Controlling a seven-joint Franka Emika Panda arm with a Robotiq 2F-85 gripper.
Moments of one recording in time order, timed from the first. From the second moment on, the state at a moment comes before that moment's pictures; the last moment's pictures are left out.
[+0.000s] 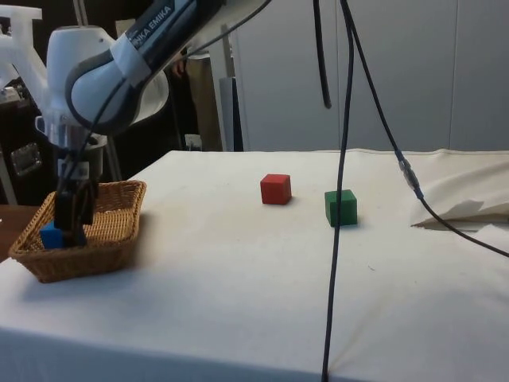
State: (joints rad) arm 0.12 0.97 0.04 -1.26 0.01 2.46 -0.21
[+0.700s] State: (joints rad) arm 0.13 0.82 0.04 -1.31 0.01 2.37 -0.16
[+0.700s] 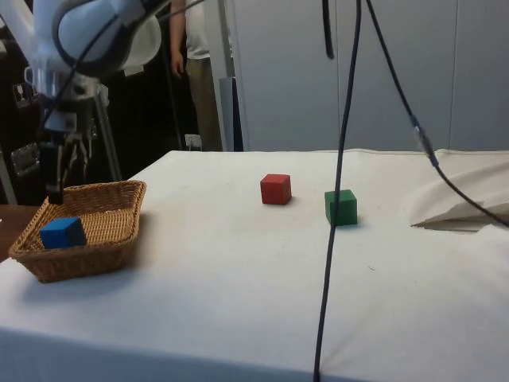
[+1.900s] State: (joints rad) arm 0.10 0.52 0.04 -1.58 0.01 2.37 -0.12
